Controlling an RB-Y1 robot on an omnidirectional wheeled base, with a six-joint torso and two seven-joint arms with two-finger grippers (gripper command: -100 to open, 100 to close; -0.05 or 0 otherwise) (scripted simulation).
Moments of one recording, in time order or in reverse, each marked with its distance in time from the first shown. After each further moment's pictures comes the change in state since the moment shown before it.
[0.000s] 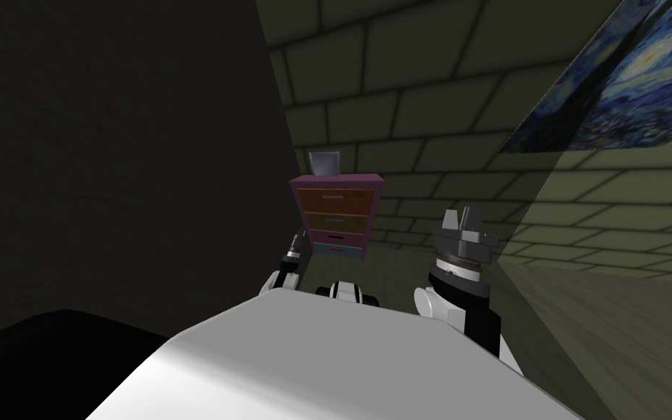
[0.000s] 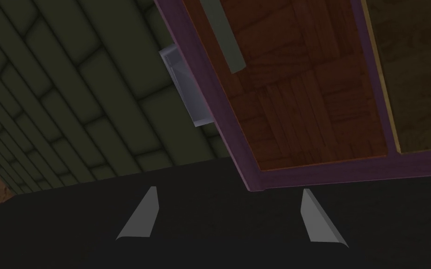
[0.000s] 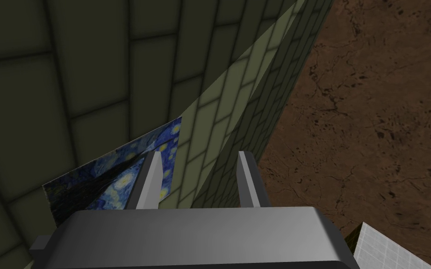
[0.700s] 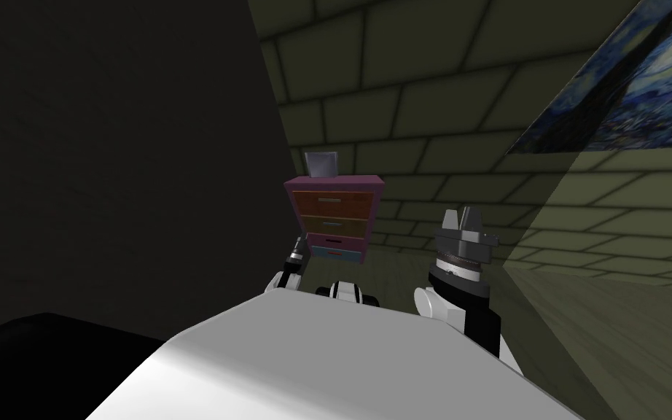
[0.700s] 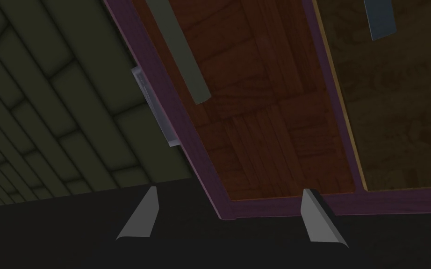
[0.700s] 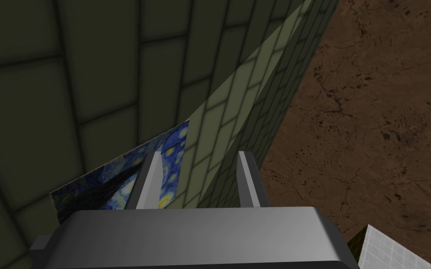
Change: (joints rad) left arm -0.080 0.004 -0.005 0.200 0.005 -0.075 0.003; right arm 0.000 0.000 0.000 0.000 0.000 0.000 0.000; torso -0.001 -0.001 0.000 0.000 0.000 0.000
